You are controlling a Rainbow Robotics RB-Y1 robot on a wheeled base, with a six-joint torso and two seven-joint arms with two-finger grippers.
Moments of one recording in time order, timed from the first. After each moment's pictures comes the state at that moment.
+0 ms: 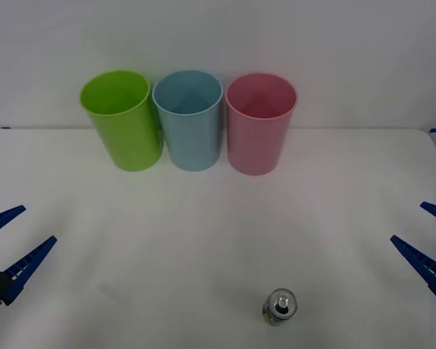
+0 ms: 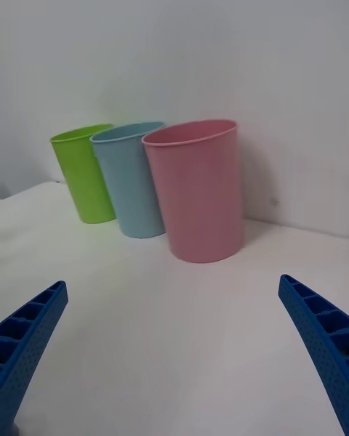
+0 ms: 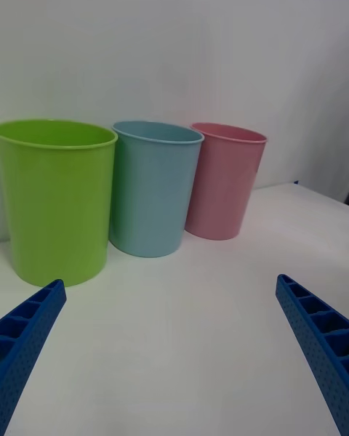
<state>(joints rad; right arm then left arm) 0.33 -0.43 -0.50 -1.65 0.97 -1.24 0.00 0.35 0.40 0.52 -1.66 -0.96 -1.22 0.00</state>
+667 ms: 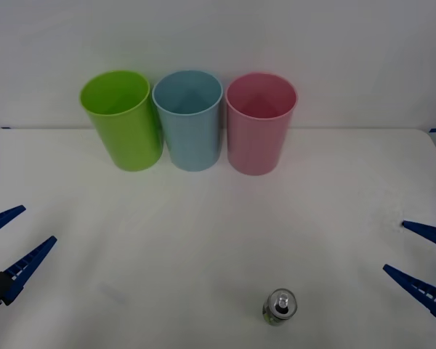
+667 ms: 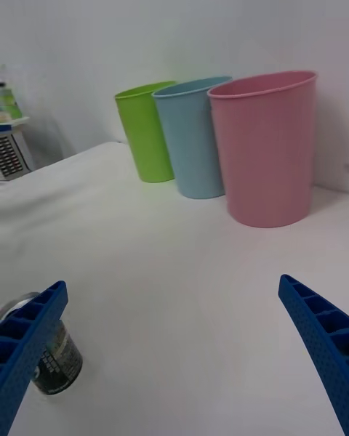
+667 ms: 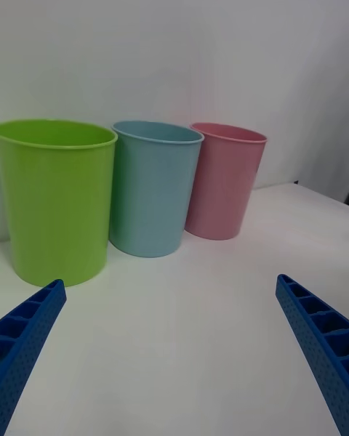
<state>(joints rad) 0.27 -0.56 -0.41 -1.49 0.97 -1.42 0.05 0.35 0.40 0.52 -1.66 -0.96 -1.22 0.00</state>
